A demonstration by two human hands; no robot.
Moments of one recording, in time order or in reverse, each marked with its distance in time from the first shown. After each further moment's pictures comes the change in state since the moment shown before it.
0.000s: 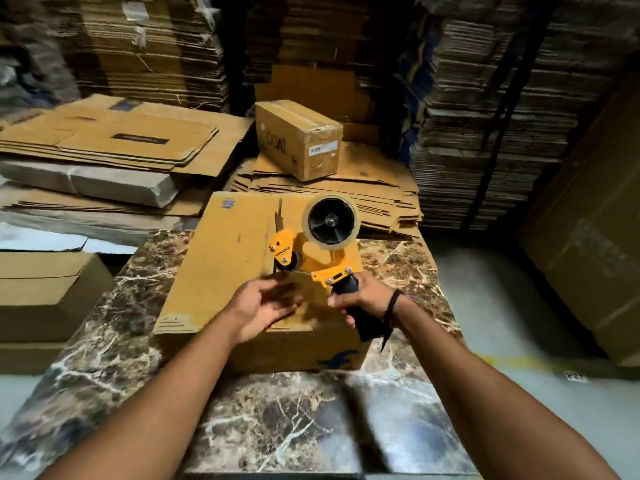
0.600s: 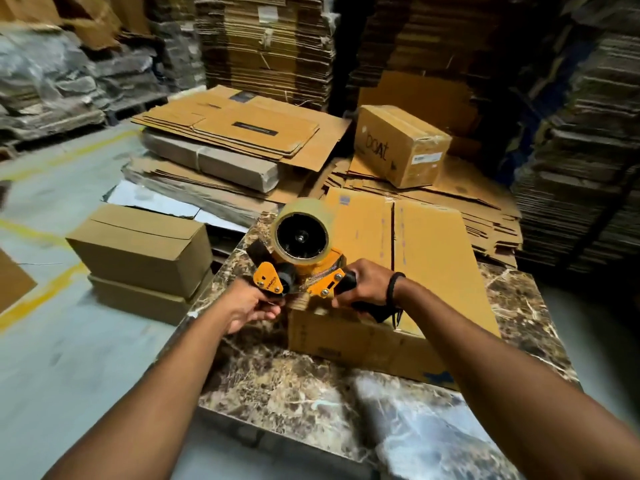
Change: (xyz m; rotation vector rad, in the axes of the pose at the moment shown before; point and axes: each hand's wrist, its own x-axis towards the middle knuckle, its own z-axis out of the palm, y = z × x) left_hand -0.069 0.070 -0.209 0.391 0.332 0.086; right_hand 0.094 -0.094 0.170 -0.671 -0.208 -0.116
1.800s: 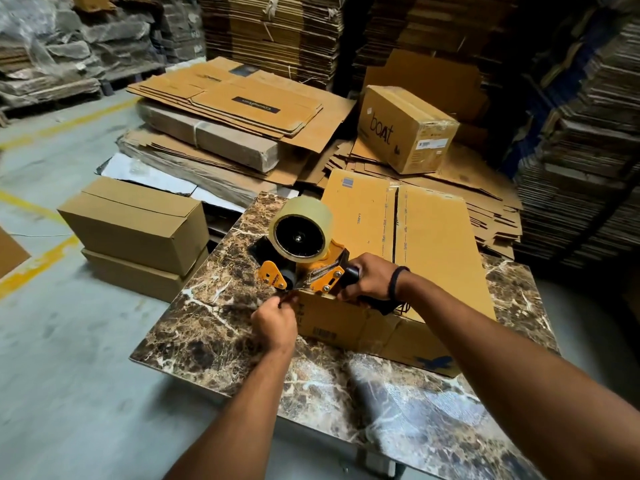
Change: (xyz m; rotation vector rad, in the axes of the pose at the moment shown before) left_hand -0.001 -0.087 0.096 0.183 0.663 0.291; right_hand -0.003 0.026 0.006 0.017 -0.090 0.046
